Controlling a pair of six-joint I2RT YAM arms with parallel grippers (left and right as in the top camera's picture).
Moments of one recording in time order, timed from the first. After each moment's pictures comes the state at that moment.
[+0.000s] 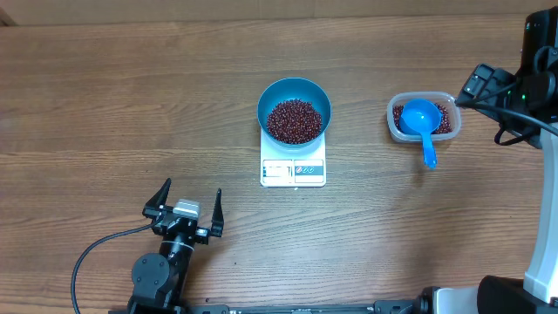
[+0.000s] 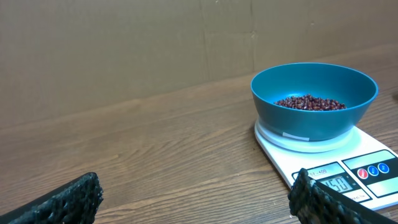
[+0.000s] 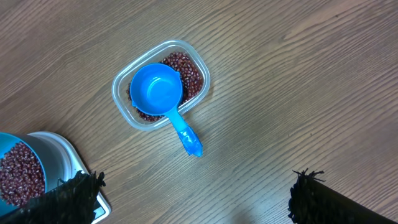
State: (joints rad) left arm -0.19 0.01 0.01 -0.08 0.00 0.13; right arm -0.11 1.57 1.96 -1.55 0.15 0.43
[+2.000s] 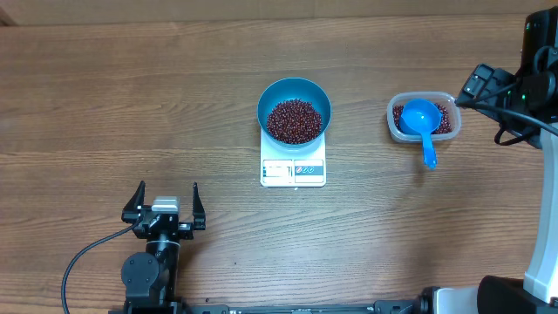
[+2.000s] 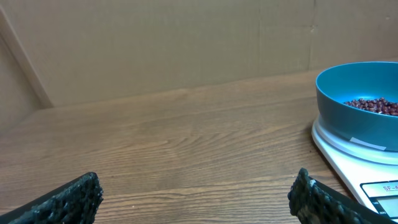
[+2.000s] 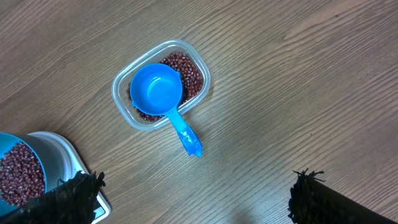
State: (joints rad) left arm 0.00 0.01 0.01 -0.08 0.00 0.13; right arm -0.11 1.57 1.96 -1.55 0.15 0.43
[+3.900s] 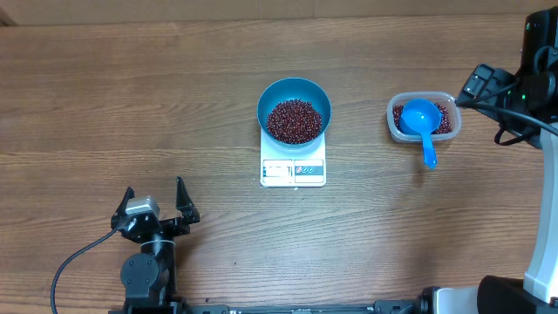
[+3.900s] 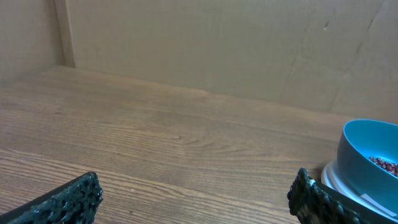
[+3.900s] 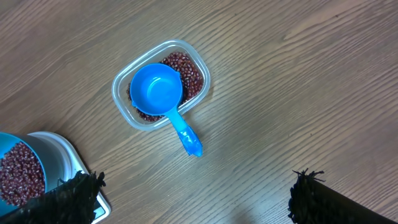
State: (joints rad) left arm 0.00 0.02 0.01 -0.06 -0.15 -0.15; right arm -0.11 1.57 1.96 -1.55 0.15 0.43
